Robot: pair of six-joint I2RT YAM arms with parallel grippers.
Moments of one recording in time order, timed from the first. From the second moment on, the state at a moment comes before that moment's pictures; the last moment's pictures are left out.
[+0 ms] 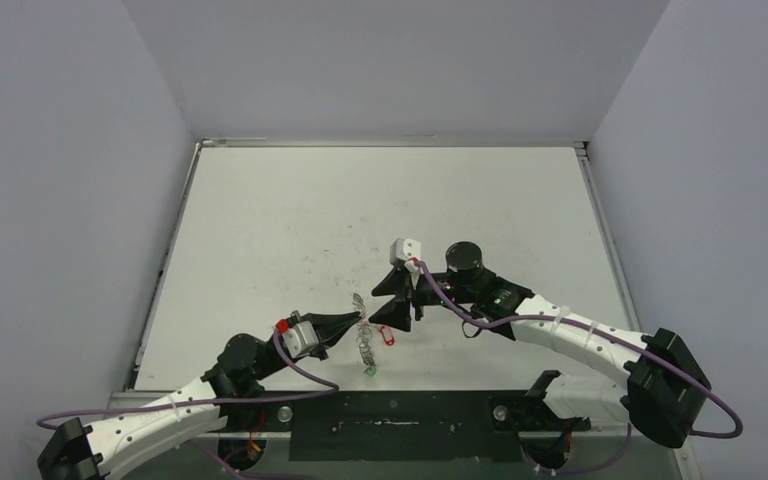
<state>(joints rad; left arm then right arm) -0.97 0.43 0.01 0.65 0.16 0.11 0.83 1.19 0.69 0.21 -0.69 -0.04</state>
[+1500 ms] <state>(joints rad) -0.97 0.42 0.01 0.67 0.17 0.09 0.86 1.24 0.67 0.31 -0.80 -0.08</state>
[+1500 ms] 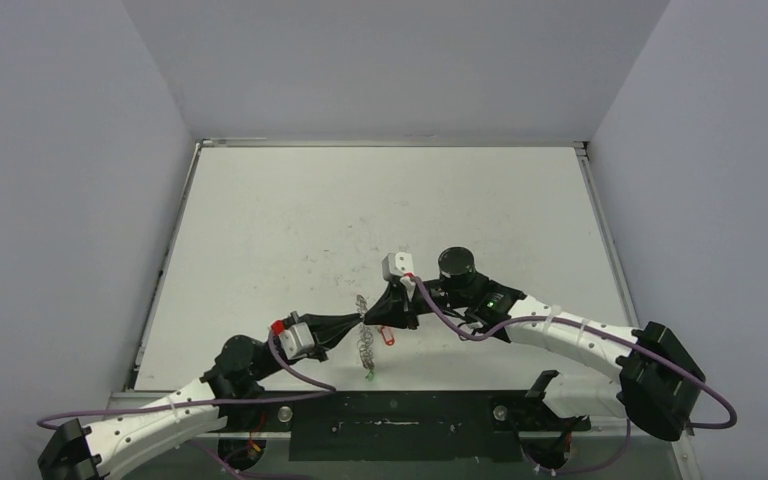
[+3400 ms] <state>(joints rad) -0.97 0.69 0.20 0.42 0.32 0.29 0.98 1.42 1.21 -0.76 -0.49 -0.44</state>
